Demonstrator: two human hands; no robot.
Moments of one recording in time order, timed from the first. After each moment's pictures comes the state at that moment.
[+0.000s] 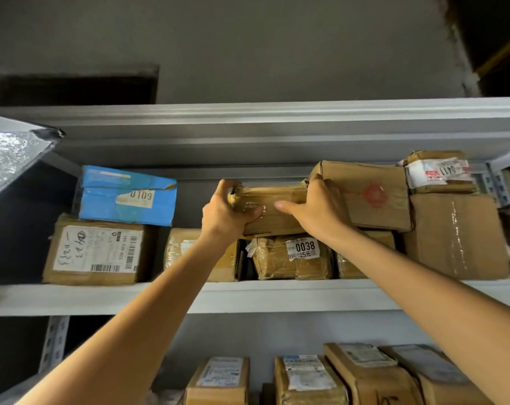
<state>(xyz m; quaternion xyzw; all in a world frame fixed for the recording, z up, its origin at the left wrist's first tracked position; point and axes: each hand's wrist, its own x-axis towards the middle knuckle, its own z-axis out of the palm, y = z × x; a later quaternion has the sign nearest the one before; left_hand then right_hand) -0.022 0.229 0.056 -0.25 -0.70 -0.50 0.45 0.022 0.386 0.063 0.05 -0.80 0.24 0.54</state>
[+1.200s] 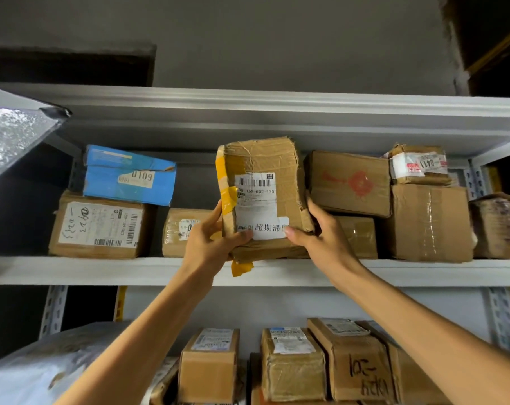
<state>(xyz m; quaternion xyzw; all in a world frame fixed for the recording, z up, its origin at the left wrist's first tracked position) 0.004 0.214 -0.027 -0.36 -0.59 -0.68 0.25 0.040 0.408 -0.017 0.23 -0.74 0.47 0.42</state>
